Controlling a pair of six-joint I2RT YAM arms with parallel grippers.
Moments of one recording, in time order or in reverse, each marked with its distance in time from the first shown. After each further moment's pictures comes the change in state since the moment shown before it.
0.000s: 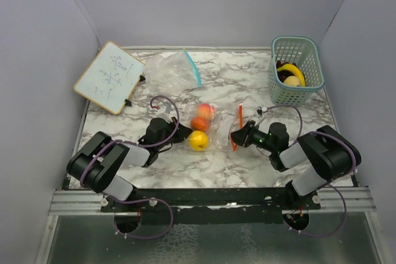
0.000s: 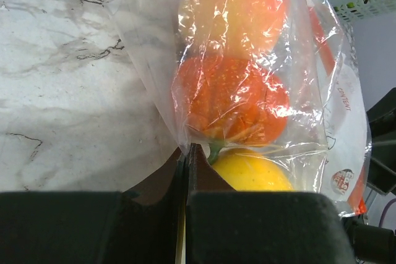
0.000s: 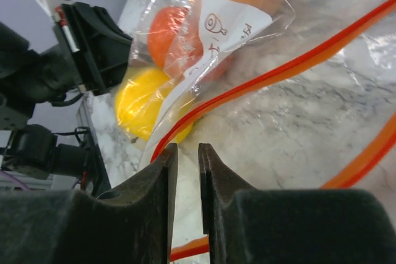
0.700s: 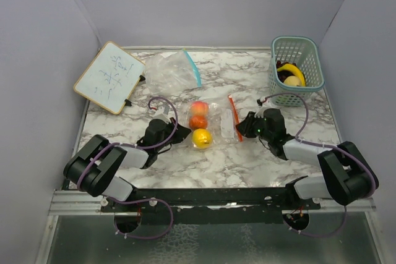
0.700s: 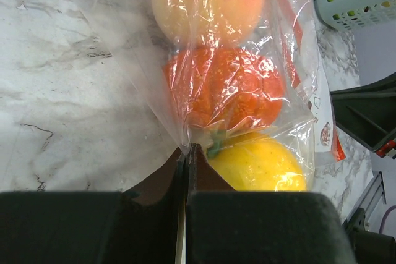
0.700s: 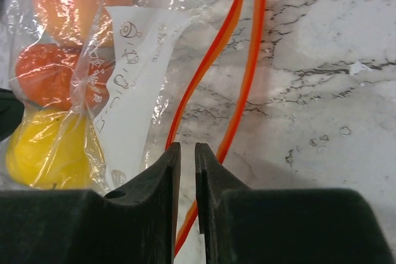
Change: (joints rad) left arm -0.001 -0.033 -0.021 -0.007 -0.038 -0.008; right arm 0.000 -0.212 0.199 -0.684 0.356 -0.222
